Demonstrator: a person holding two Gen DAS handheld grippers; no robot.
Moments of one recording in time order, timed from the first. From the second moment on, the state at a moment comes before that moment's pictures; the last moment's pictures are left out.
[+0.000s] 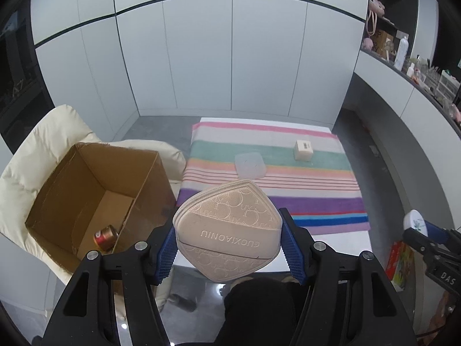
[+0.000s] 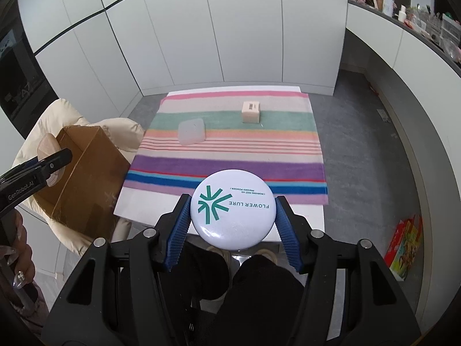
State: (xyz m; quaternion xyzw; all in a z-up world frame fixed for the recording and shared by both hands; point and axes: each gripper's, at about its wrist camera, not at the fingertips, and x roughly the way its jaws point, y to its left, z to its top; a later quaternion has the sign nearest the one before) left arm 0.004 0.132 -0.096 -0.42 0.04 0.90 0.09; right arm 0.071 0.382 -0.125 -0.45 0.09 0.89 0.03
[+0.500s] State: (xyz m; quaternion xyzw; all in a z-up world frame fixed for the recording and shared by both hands) left arm 0.006 0.127 -0.099 -0.42 0.04 0.90 0.09; right arm 0.081 0.391 -0.123 -0.45 0.09 0.89 0.06
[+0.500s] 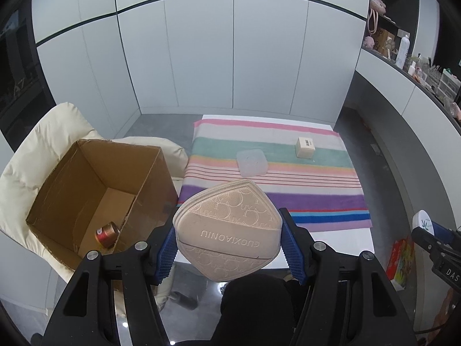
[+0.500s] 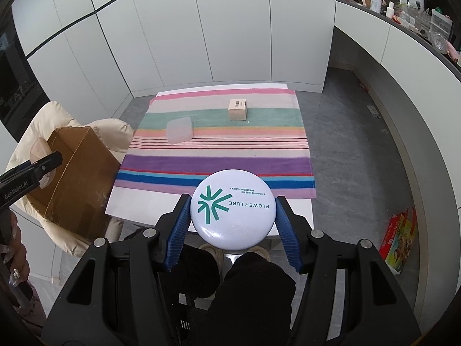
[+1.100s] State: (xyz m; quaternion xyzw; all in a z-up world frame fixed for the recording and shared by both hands) left arm 0.012 0.096 -0.110 -0.43 0.04 0.90 0.07; right arm 0.068 0.352 -0.135 -0.47 0.06 0.88 0.02
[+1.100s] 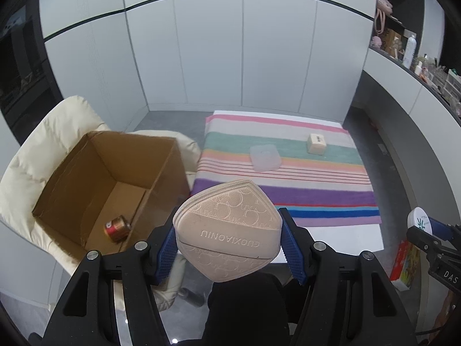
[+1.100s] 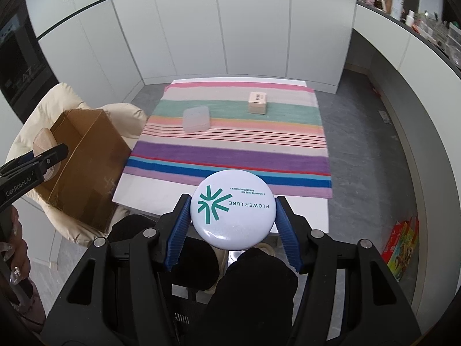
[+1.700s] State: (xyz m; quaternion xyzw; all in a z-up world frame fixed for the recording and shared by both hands) left arm 0.034 -0.050 -0.119 -0.44 -0.02 0.90 -0.06; right arm 0.025 0.191 -0.152 -0.48 -0.03 0.86 -0.13
